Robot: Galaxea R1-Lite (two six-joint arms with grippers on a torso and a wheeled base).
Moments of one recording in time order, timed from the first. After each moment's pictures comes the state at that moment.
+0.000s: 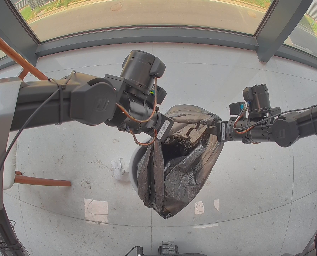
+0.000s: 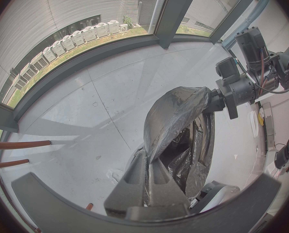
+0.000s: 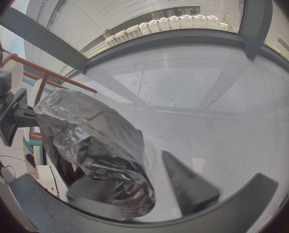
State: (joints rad) left arm -0.66 2.06 -1.75 0.35 0.17 0.15; right arm 0.40 1.99 -1.21 -0.19 0.11 0.14
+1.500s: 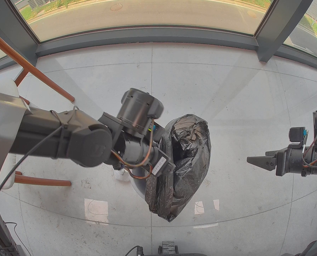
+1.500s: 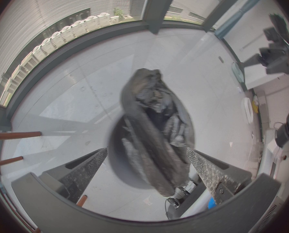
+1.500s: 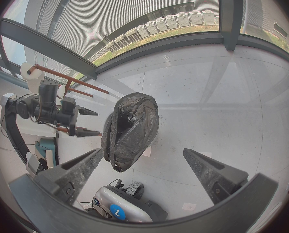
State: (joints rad) left arm -0.72 1.98 -1.37 0.14 0.15 0.17; right arm 0.27 1.40 -0.63 -0.19 0.27 0.15
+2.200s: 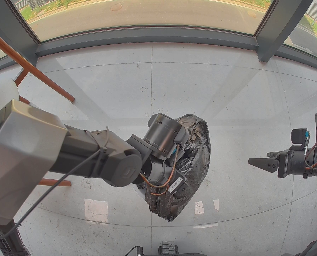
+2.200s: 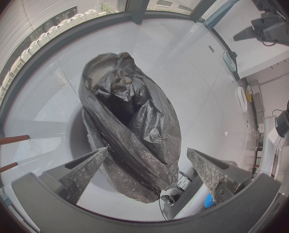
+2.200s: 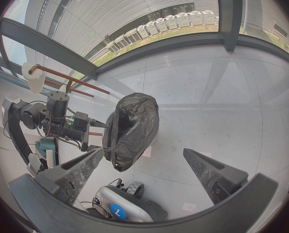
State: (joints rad) left arm -0.78 2.11 -1.39 0.12 0.15 0.16; right arm 0.27 1.38 -0.62 -0.19 0.28 0.15
